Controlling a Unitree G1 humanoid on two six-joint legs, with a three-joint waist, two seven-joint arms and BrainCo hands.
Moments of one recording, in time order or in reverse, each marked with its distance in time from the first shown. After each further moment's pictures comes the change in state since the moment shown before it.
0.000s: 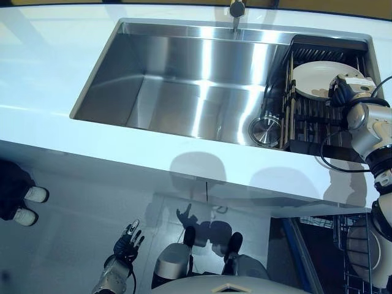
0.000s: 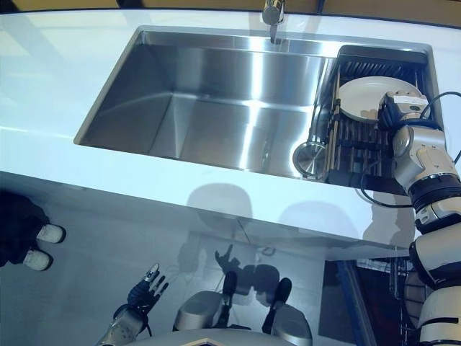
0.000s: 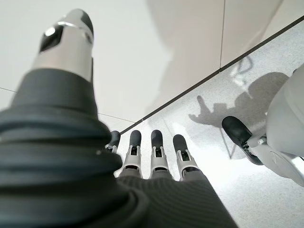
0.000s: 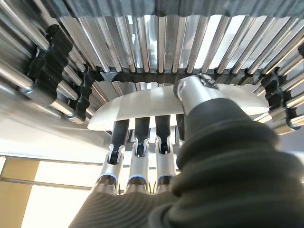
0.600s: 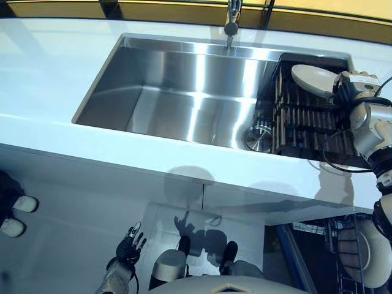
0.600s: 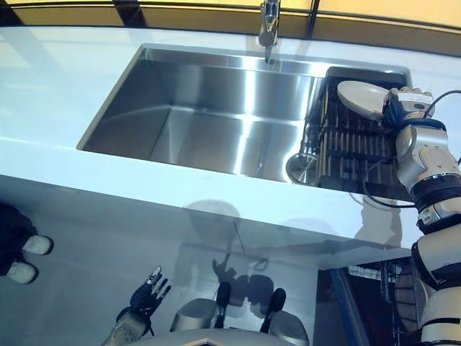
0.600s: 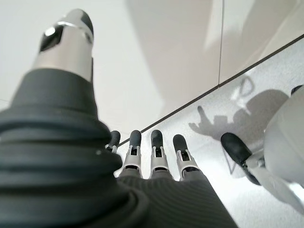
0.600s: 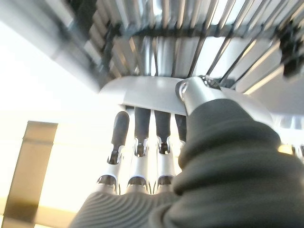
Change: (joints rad) left arm 0.021 -0.022 0.002 0.000 0.001 0.001 0.017; right arm 0.000 -0.020 -0.002 0.001 0.000 -0.001 -0.047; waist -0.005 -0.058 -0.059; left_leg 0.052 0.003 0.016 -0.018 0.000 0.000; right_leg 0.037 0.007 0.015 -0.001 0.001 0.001
